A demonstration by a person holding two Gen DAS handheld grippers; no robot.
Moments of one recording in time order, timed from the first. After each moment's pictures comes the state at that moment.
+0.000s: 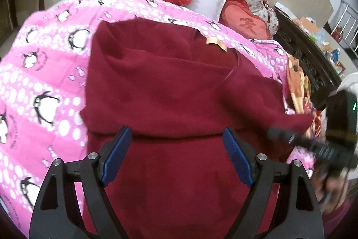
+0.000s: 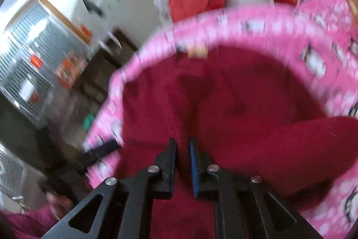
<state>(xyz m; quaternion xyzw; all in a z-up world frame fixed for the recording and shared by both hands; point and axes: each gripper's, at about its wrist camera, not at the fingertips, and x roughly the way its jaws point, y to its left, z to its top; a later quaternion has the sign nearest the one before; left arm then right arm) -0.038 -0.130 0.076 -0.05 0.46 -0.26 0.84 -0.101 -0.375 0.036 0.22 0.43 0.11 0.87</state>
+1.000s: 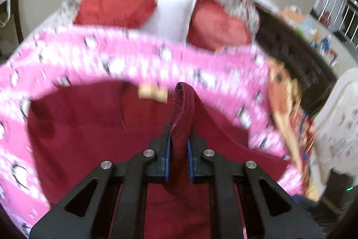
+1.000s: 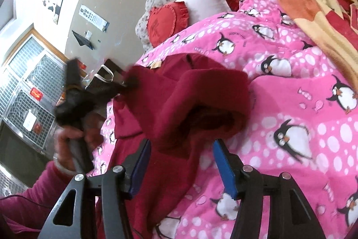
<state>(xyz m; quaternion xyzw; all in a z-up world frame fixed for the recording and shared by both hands) 0.008 -0.244 0.148 -0.02 0.42 -0.30 0.85 -0.223 -0.471 0.037 0.32 0.33 0.08 0.88</state>
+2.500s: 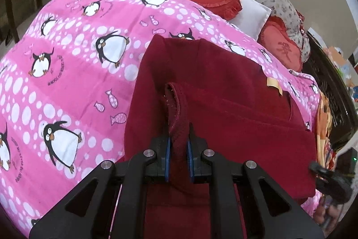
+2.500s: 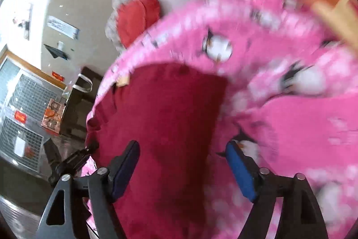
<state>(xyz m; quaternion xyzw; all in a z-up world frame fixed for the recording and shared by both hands) 0.053 -0.093 0.048 -0.11 0.48 -0.17 0.85 -0.097 -0.483 0.002 0.37 0.39 0.04 0.84</state>
